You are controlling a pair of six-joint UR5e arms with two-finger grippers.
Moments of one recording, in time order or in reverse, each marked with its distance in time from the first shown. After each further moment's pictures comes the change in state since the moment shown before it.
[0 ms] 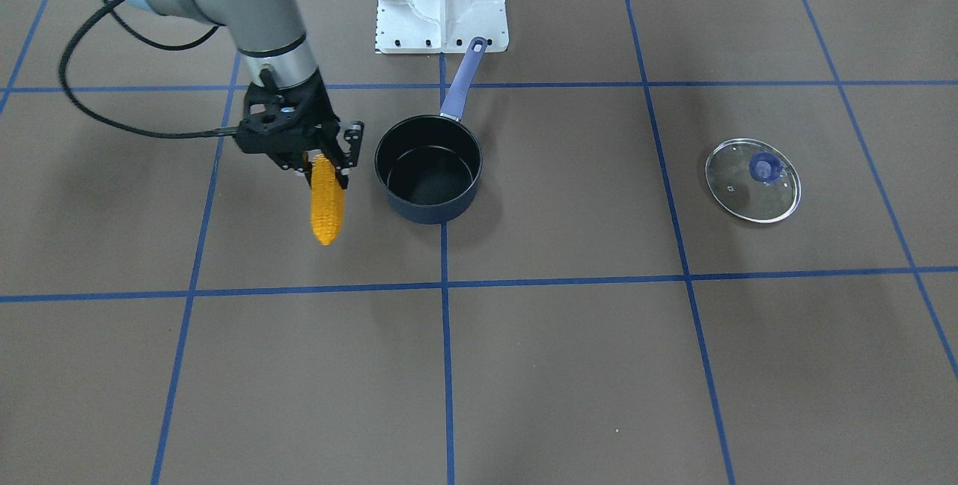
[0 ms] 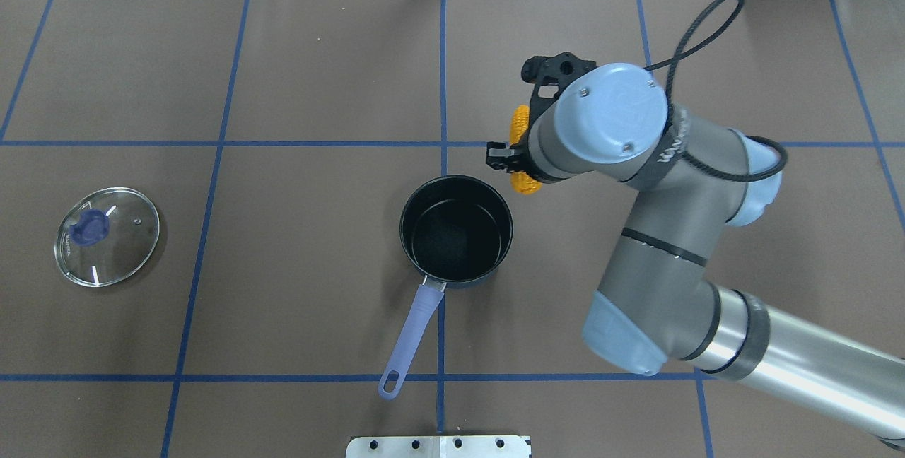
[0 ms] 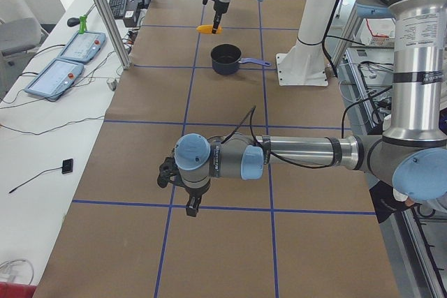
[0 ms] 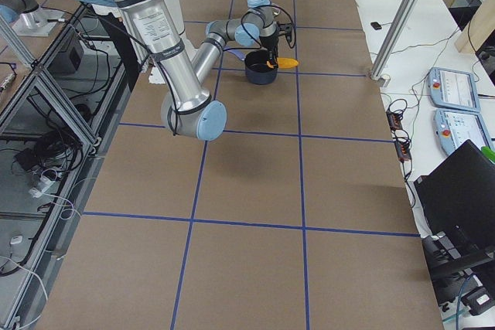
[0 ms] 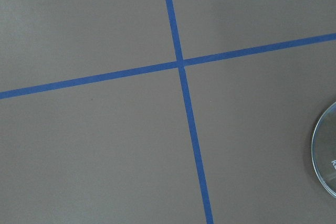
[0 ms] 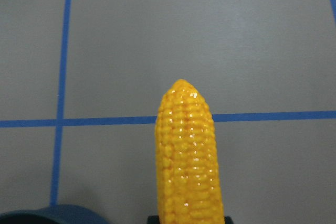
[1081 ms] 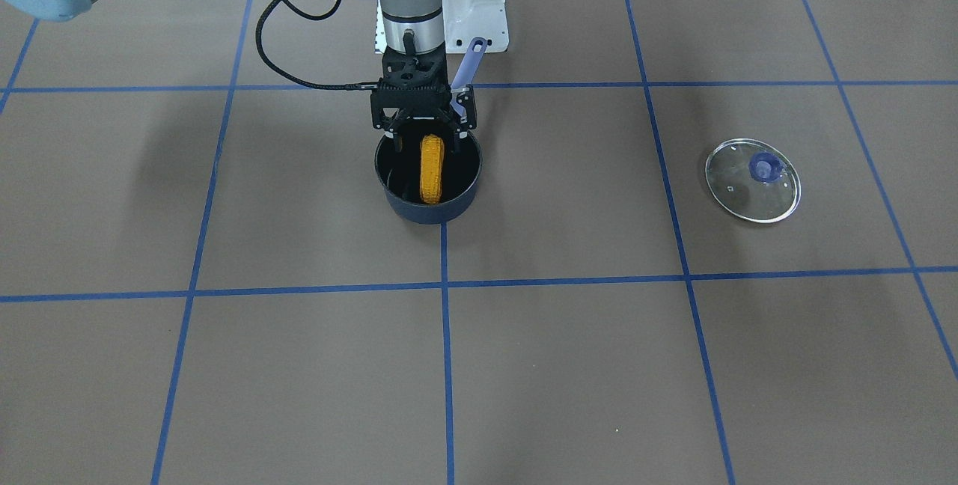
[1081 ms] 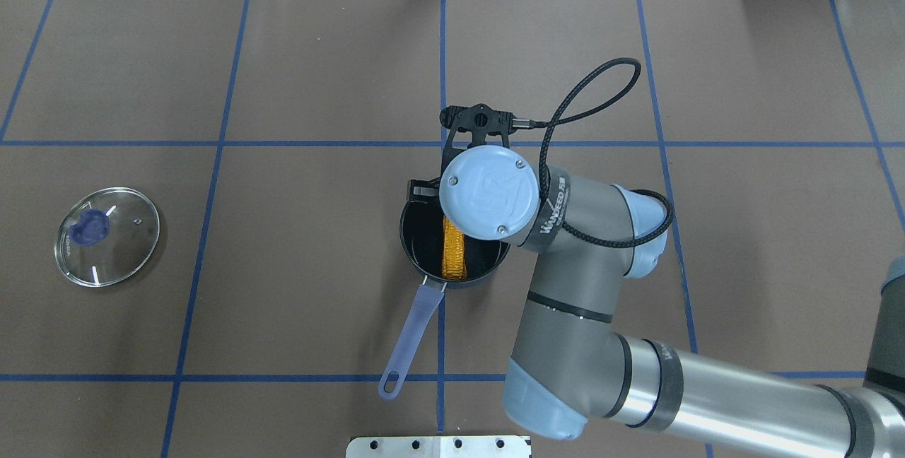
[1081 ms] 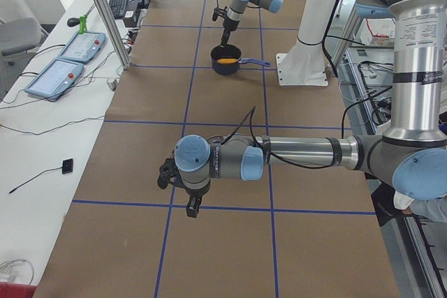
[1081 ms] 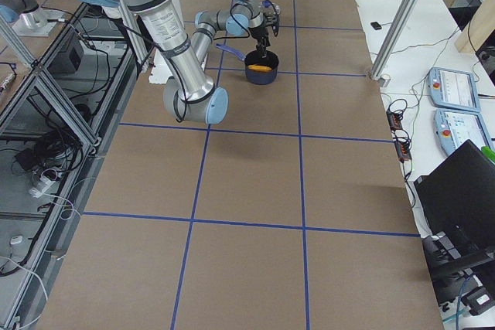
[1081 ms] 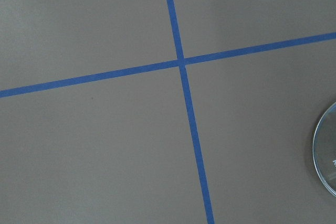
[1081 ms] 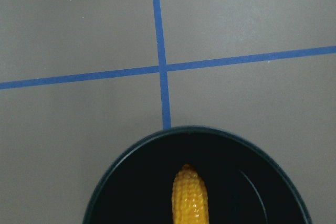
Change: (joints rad) left arm 0.000 0.000 0.005 0.001 0.002 0.001; right arm -0.080 0.106 -0.083 -0.023 -0.117 0.082
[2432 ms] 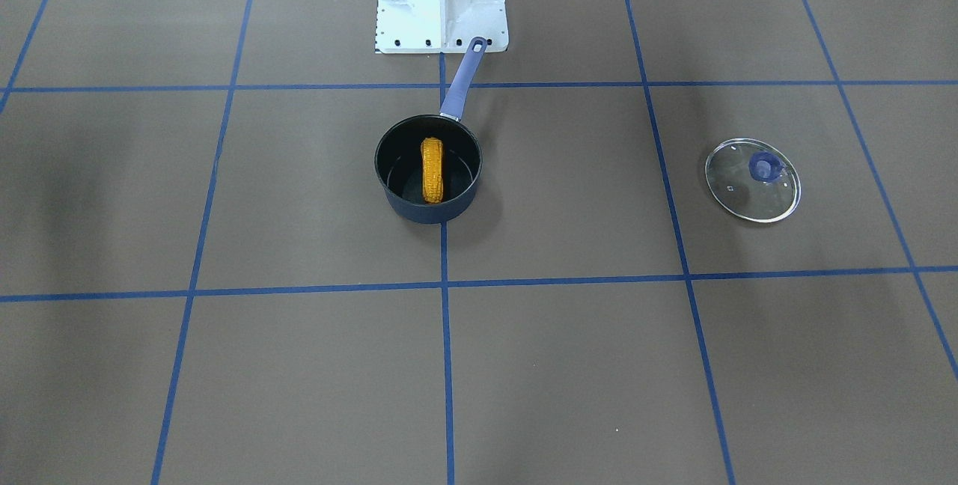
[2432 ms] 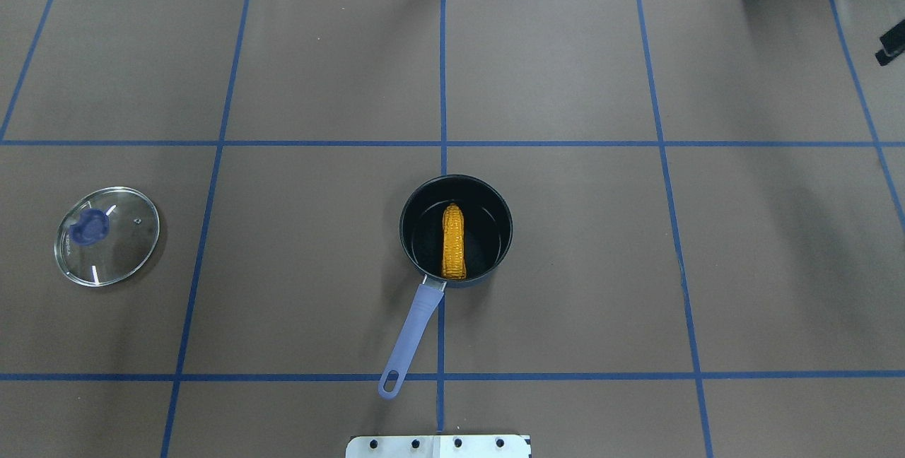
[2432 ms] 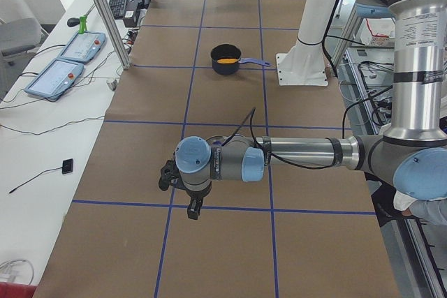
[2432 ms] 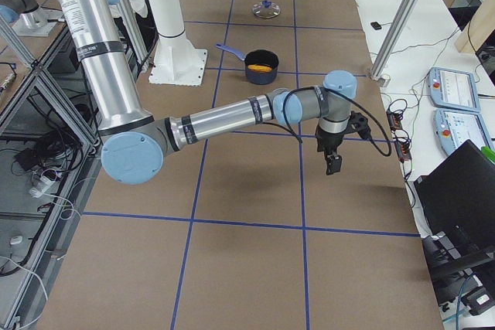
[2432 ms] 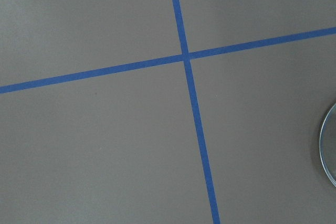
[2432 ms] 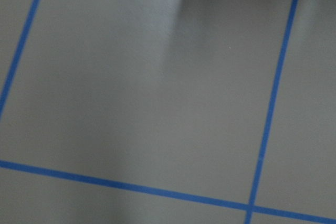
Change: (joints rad) left arm 0.002 0.006 0.004 0.000 0.009 0.009; right arm 0.962 -0.512 -0.182 0.009 0.645 -1.323
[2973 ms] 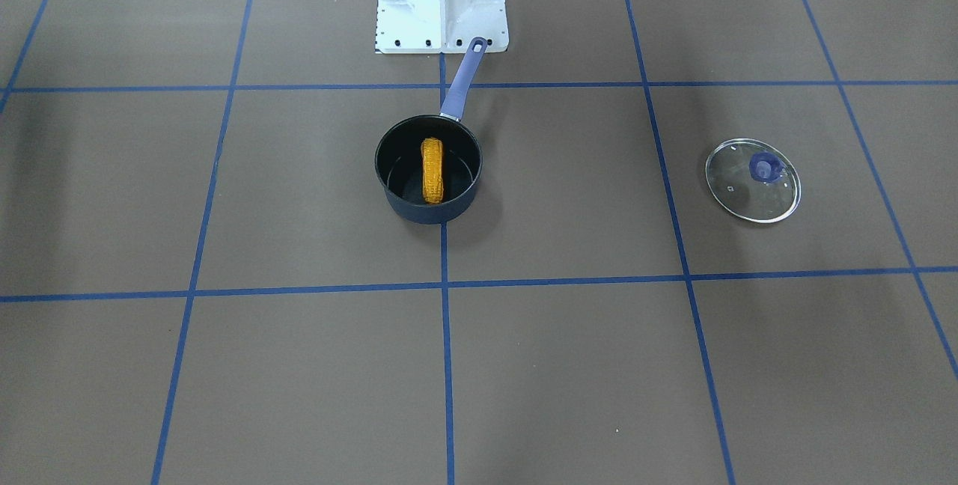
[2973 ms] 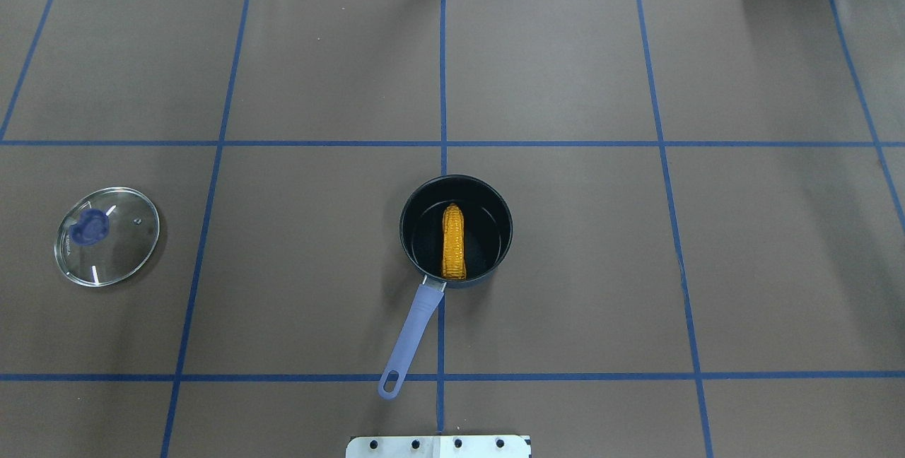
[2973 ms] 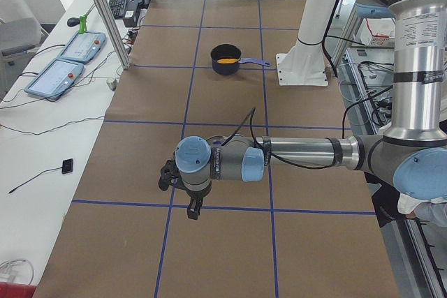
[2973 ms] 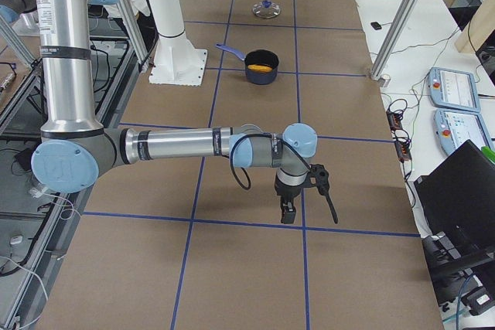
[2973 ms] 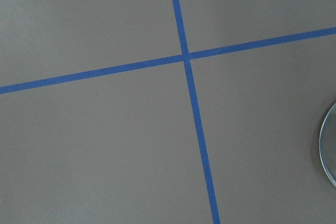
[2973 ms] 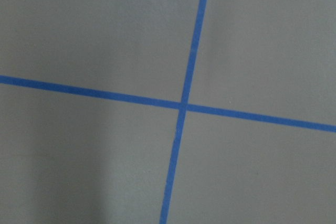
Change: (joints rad) left arm 0.000 -0.001 0.000 0.000 0.001 -0.001; right arm 0.068 -0.222 0.047 -0.001 0.010 -0.051
